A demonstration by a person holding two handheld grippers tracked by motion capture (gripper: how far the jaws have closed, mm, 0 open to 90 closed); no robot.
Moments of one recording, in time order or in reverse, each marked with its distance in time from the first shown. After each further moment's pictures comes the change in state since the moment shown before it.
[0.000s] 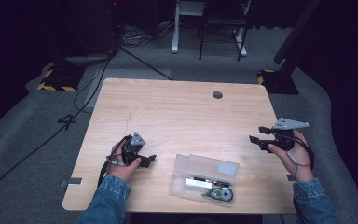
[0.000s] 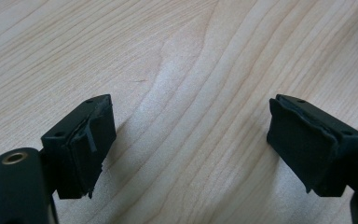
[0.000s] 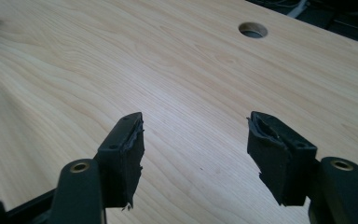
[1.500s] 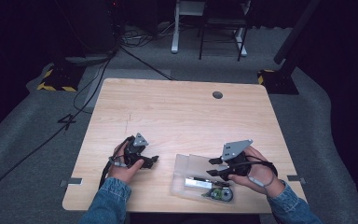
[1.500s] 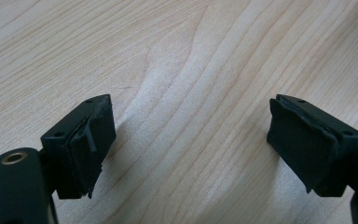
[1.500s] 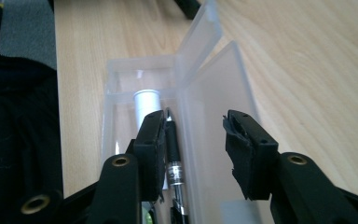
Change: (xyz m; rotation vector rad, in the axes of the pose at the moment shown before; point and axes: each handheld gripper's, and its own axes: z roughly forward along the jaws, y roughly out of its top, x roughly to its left) left arm -0.009 0.003 0.004 -0.004 0.001 -0.011; right arm 0.159 0.039 0.025 0.165 0.456 -0.391
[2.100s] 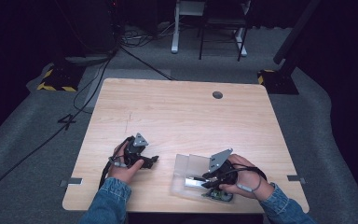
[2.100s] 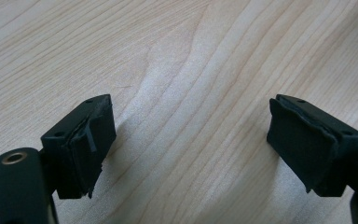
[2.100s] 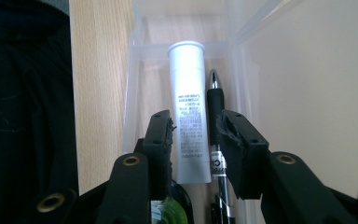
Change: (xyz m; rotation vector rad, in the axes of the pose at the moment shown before) left arm 0.000 0.000 0.000 0.000 0.000 0.000; right arm 0.015 -0.008 0.043 0.176 0.116 -0.038
